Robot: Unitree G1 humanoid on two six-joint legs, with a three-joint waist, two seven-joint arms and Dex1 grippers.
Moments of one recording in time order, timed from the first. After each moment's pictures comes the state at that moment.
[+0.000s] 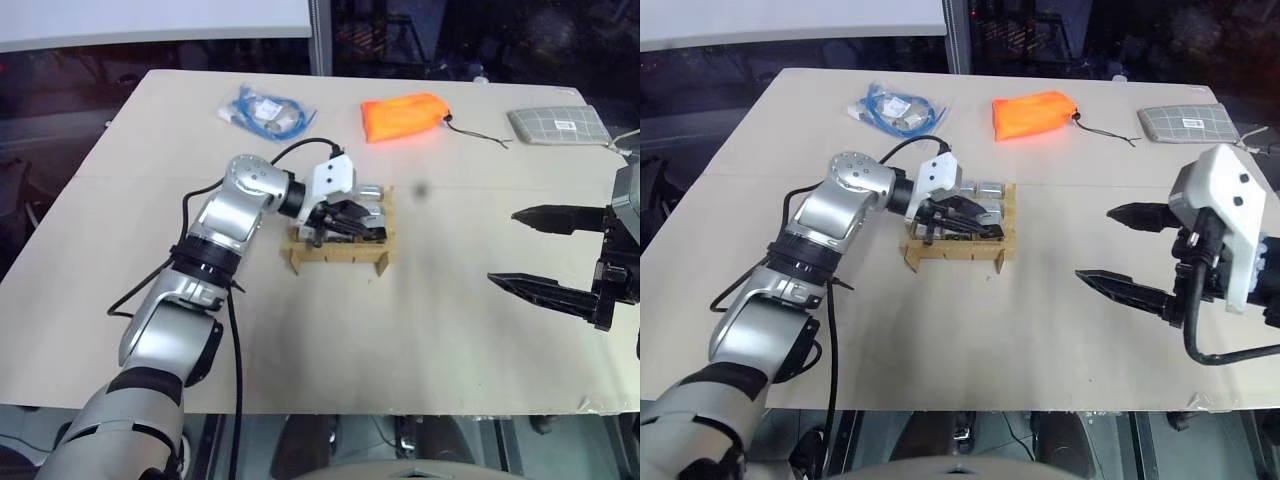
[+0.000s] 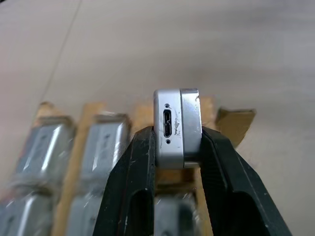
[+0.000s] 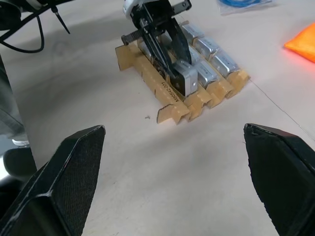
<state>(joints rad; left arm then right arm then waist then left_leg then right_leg) -0.97 0.53 -0.34 0.41 -0.11 0.23 -1.38 -0.13 -1.23 -0.68 -0.75 1.38 1.09 0.59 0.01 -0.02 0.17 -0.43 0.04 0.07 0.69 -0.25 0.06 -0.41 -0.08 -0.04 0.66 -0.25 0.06</state>
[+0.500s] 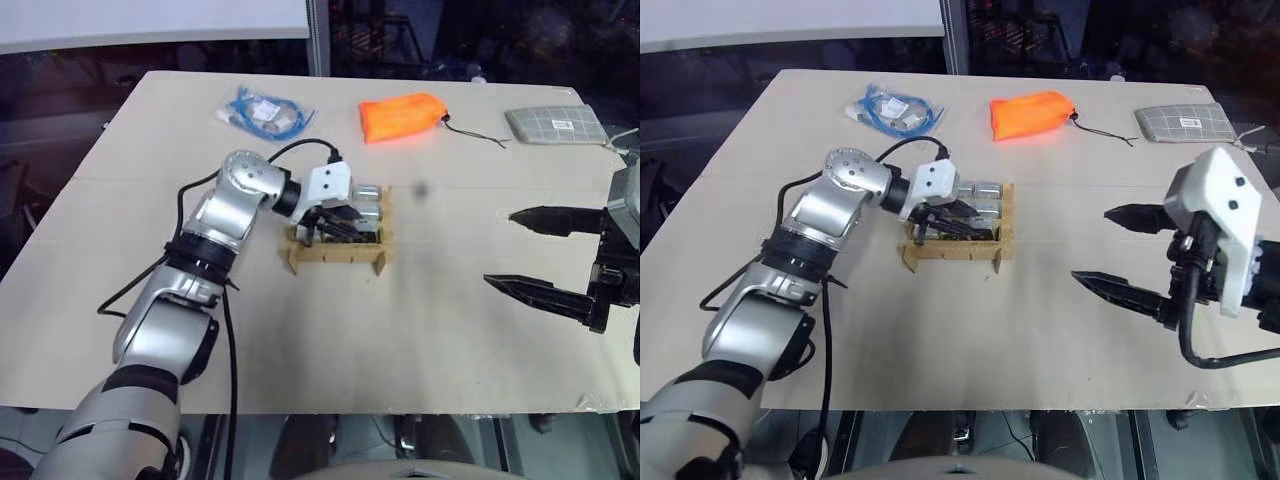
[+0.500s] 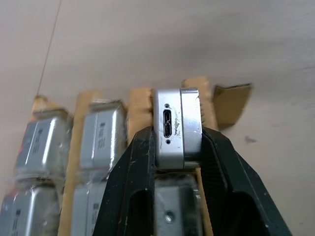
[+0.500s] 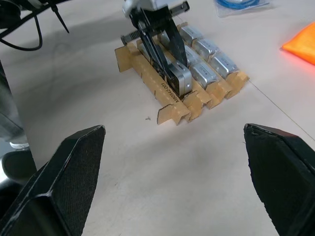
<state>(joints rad) -0.99 0.54 -0.36 0.46 -0.02 0.15 -1.38 -0.13 -1.24 -0.68 -0.77 1.42 1.06 0.54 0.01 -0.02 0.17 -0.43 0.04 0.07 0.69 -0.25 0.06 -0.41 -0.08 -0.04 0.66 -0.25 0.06</state>
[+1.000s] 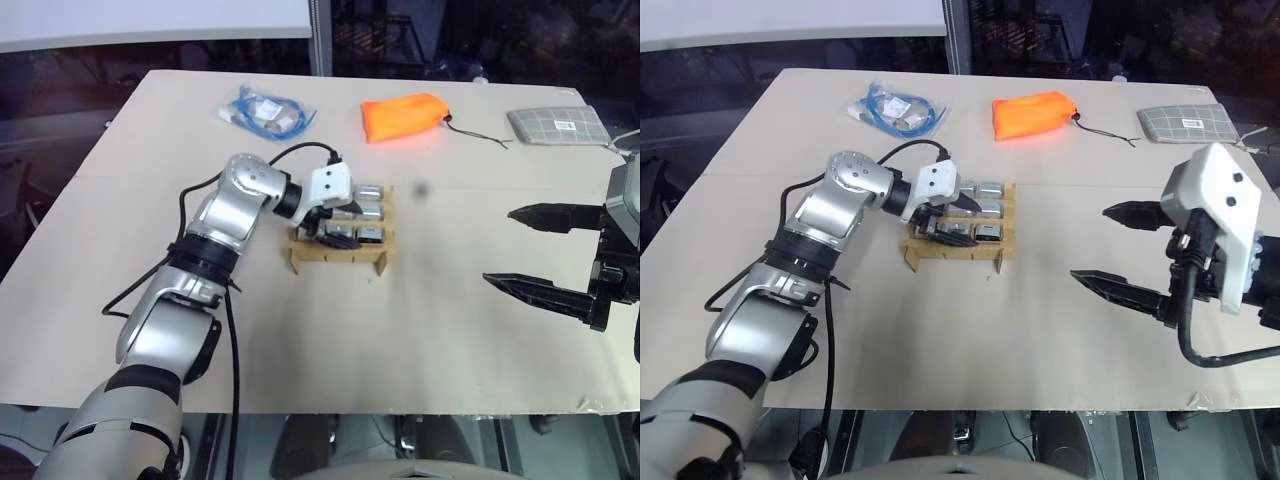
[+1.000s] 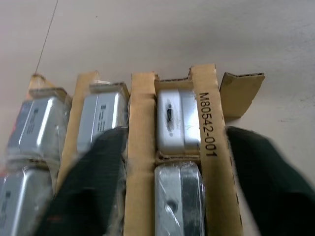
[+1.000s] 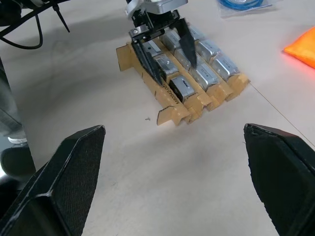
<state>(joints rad) -0.99 0.54 -0.32 0.46 -0.04 0.23 -1.38 -0.13 -1.27 -0.67 -0.76 1.43 1.04 0.53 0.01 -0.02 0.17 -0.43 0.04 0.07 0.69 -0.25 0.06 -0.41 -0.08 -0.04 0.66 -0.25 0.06</state>
